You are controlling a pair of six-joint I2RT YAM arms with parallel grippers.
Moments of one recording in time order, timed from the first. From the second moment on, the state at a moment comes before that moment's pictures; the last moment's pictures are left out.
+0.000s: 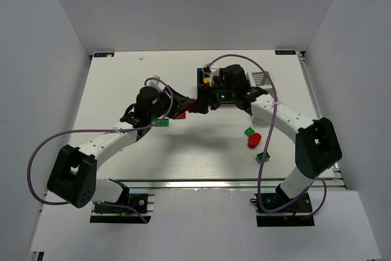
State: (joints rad) left arm -0.48 1.34 0.78 0.21 0.27 -1.16; right arm 0.60 1.63 1.23 -0.17 -0.62 0.20
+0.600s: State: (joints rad) left arm -0.49 1.26 0.78 0.21 0.22 -1.08; right arm 0.57 1.63 1.26 -0.16 -0.66 0.21
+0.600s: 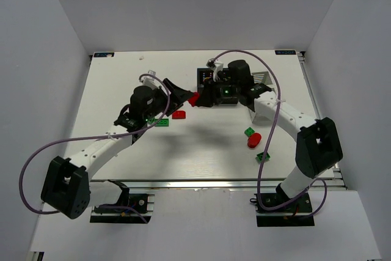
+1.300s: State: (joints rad) left arm -0.48 1.15 0.86 0.36 0.25 -0.81; right arm 0.29 1.47 1.21 0.09 -1.29 0.20
